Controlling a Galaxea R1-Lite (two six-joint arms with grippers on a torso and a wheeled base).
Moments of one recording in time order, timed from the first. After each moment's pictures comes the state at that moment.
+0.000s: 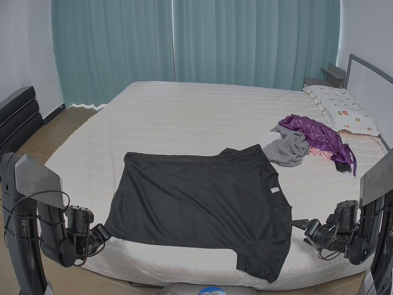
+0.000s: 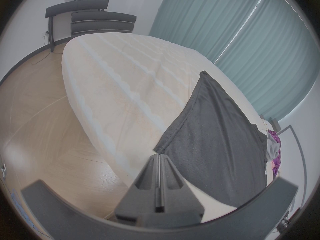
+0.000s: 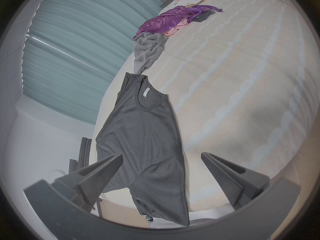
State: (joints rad) left arm -0.09 2.34 -0.22 -1.31 0.15 -0.77; right arm 0.14 2.26 -0.02 -1.55 0.16 0.90
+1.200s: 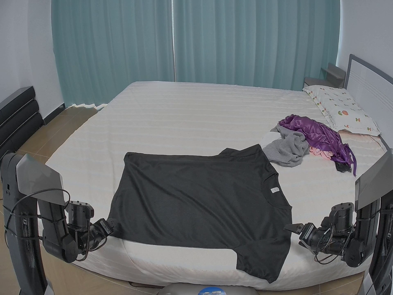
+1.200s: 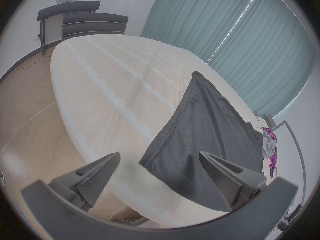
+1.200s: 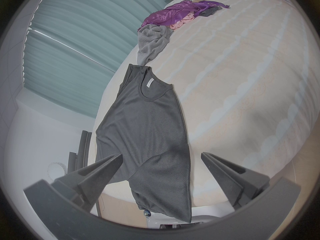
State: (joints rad) left arm -0.07 2.35 -0.29 -1.31 0.09 -0.71; right arm 0.20 2.28 -0.02 -1.55 0.16 0.89
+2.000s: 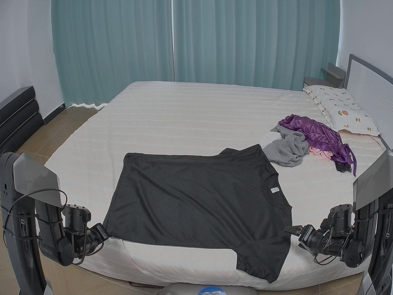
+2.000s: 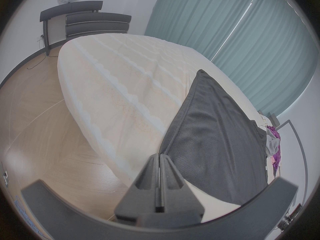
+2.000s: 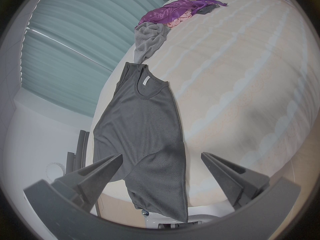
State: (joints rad) left arm -0.06 2.33 -0.22 -1.31 0.11 -0.71; right arm 0.19 2.30 -0.02 -1.55 0.16 0.89
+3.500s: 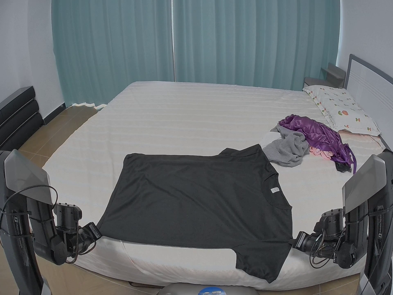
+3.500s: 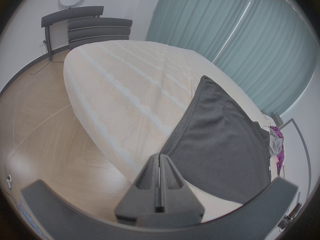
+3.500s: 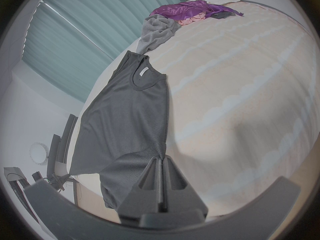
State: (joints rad) left arm 0.01 2.28 -0.18 -1.31 0.11 -0.64; right arm 0.21 2.41 -0.07 -1.55 0.10 0.71
